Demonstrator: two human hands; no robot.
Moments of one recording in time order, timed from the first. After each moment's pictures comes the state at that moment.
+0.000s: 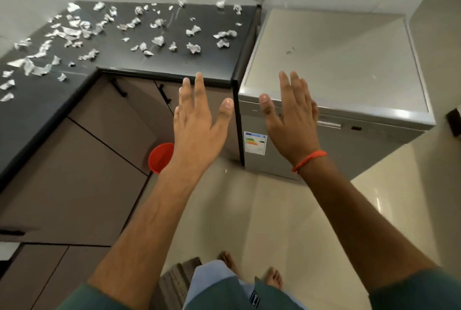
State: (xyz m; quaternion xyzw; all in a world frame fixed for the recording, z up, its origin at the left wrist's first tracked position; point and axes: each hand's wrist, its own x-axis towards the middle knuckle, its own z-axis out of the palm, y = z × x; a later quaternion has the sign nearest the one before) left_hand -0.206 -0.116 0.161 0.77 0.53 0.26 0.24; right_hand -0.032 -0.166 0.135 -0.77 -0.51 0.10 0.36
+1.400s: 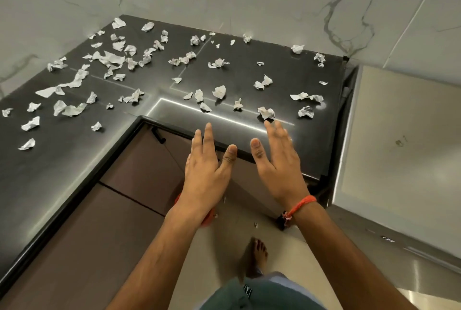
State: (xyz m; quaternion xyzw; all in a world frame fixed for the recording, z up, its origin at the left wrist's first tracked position) left_hand -0.316 0.221 0.122 0.69 0.60 0.22 0.36; right_hand -0.153 0.196 0.107 -0.70 -0.55 0.28 0.35
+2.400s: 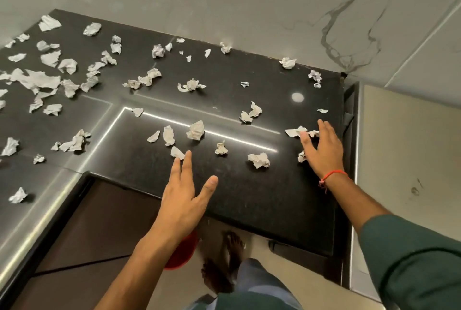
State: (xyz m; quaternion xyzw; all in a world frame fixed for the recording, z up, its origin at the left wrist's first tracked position) left_hand -0.304 0.401 0.058 0.68 0.58 0.12 0.42; right_hand 0.051 0.401 -0.007 -0.85 -0.43 0.14 0.26
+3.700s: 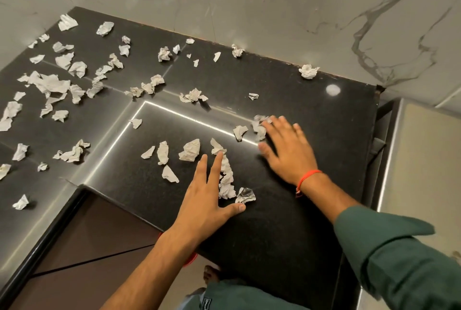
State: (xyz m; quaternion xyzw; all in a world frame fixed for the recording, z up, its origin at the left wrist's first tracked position) left_hand -0.215 0.456 0.035 0.74 0.58 0.05 0.33; right_hand 0.035 0.511 -0.019 -0.68 -0.72 0.10 0.09
